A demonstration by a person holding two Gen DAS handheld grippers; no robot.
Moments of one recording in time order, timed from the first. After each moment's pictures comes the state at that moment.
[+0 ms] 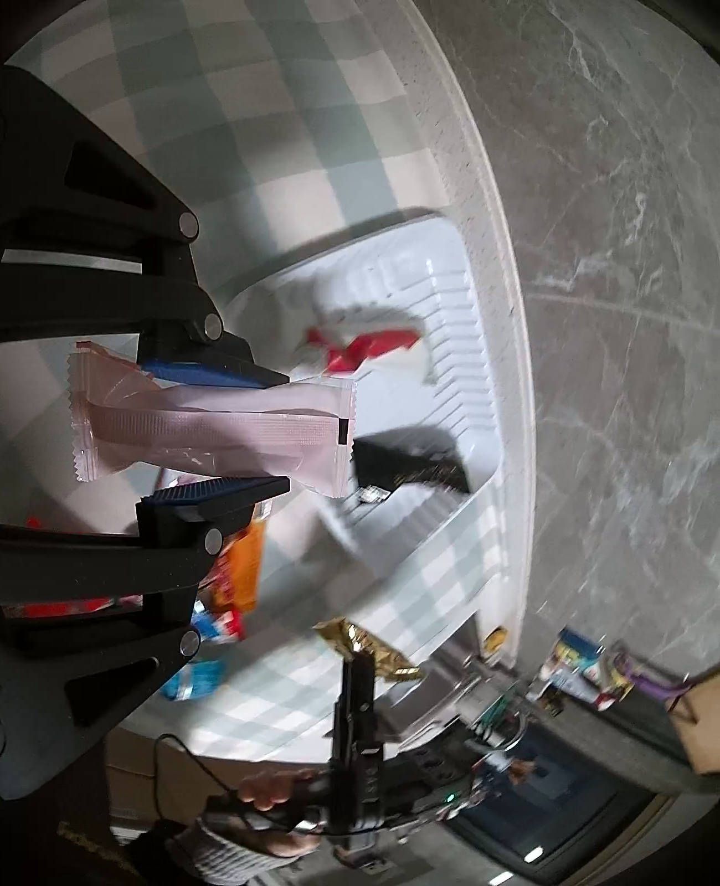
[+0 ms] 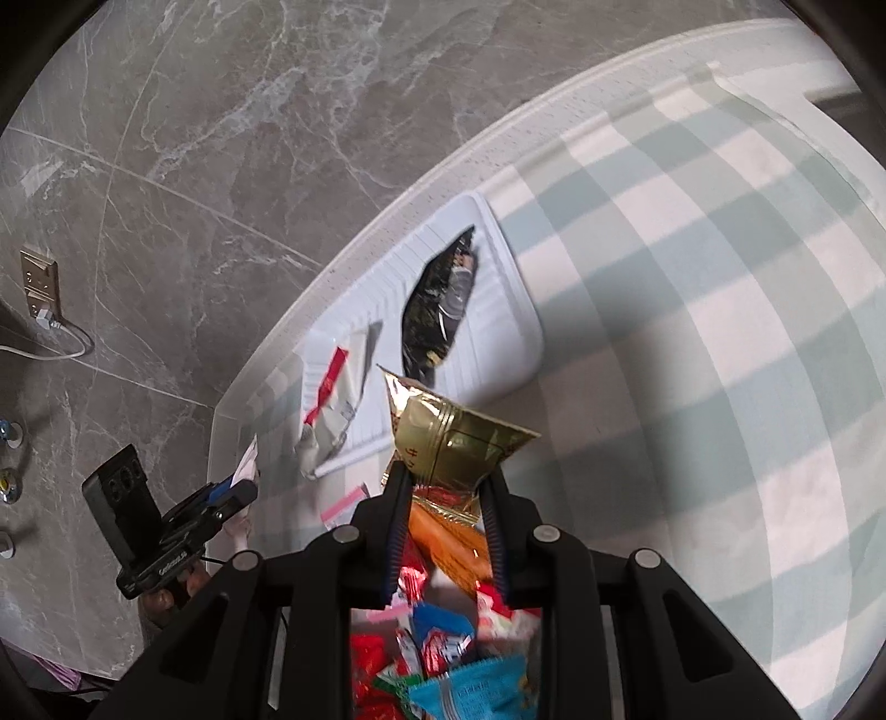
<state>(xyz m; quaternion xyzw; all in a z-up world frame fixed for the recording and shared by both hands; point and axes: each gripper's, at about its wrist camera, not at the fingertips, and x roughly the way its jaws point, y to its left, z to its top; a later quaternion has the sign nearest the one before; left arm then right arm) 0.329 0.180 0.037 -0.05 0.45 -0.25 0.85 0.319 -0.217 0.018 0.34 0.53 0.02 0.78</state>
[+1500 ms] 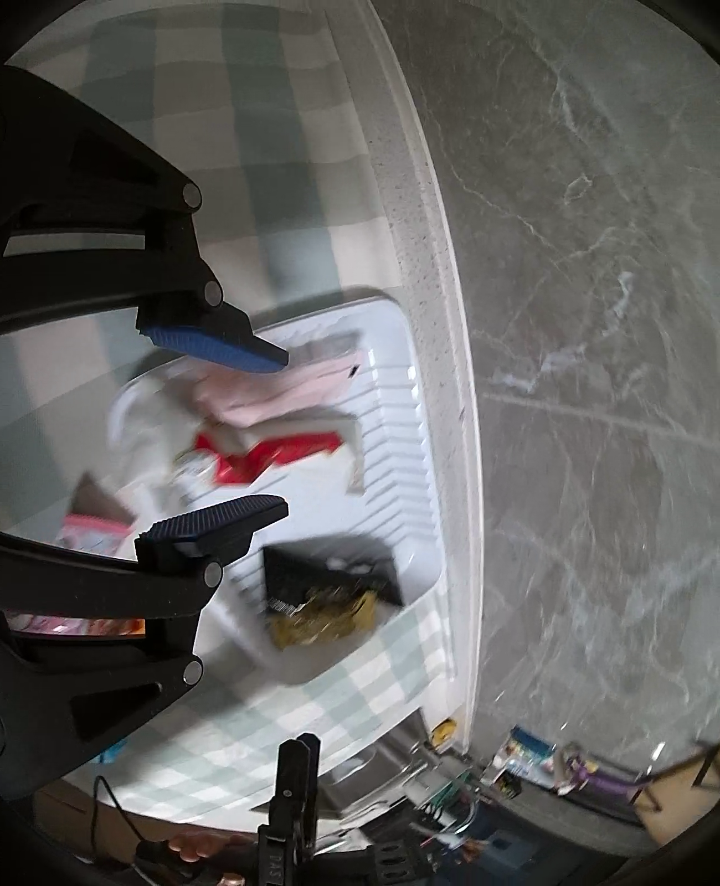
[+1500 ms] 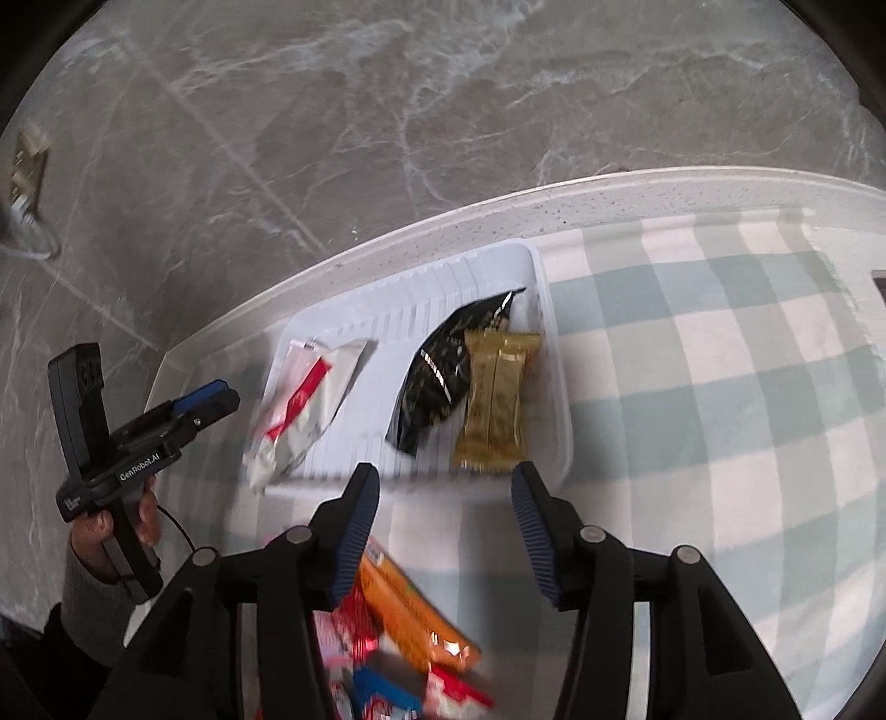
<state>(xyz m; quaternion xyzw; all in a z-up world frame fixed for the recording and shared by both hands) 0.383 0.183 0.032 -0.05 0.44 -0.14 0.89 0.361 -0.192 0.031 0.18 0.55 0.03 0.81</state>
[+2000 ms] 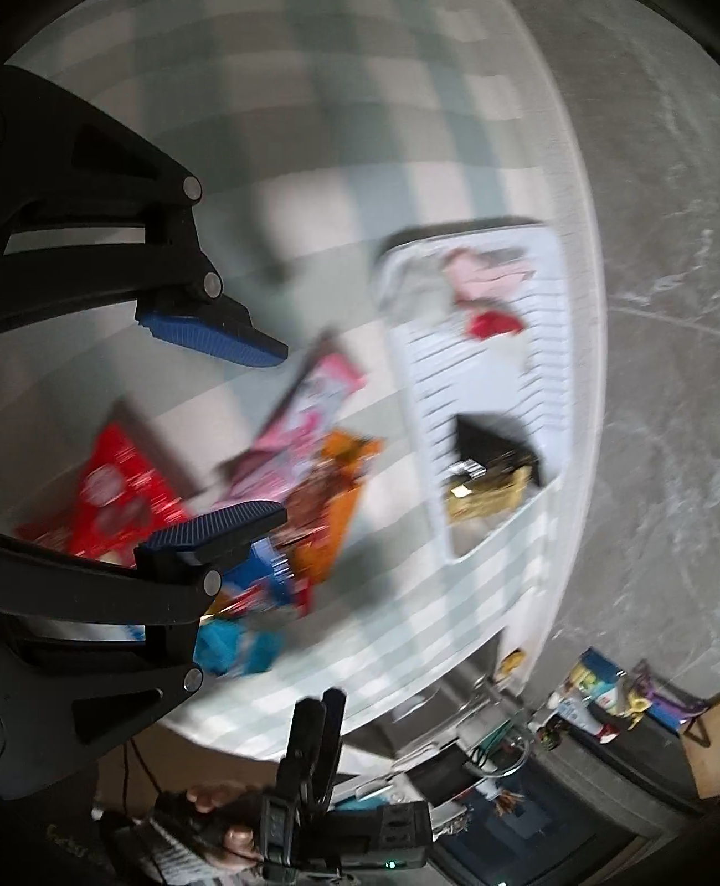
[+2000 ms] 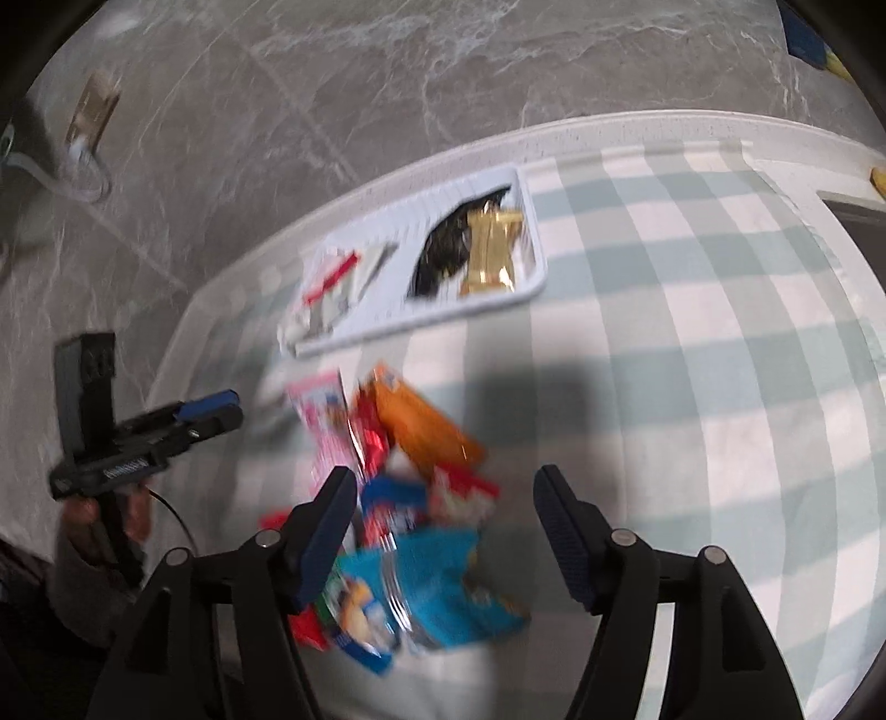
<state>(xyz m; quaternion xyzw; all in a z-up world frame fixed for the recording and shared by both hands) 0.240 0.150 0.016 -0.07 0.50 -0.20 0.84 0.232 -0.166 0.036 0.16 0.56 0.04 0.81</state>
